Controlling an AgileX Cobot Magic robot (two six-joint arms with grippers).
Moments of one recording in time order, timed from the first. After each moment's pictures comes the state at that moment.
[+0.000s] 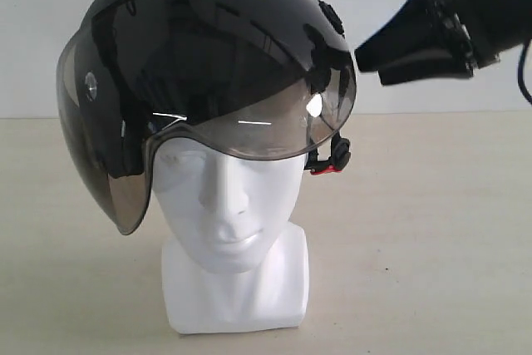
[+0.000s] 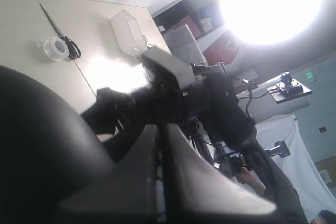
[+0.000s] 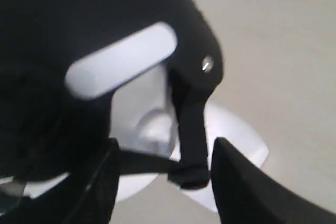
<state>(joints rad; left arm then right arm) -0.18 1.62 -1.60 -1.41 1.22 0.46 0.03 1.51 -1.29 1.05 1.21 -0.83</state>
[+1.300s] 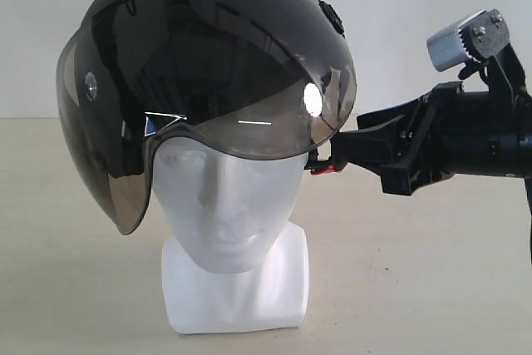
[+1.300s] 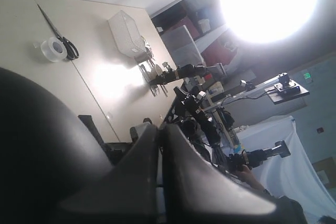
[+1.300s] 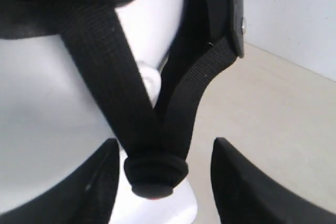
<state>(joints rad) -0.18 1.62 -1.60 -1.41 1.22 0.46 0.19 1.35 -0.70 1.73 0.72 -1.99</state>
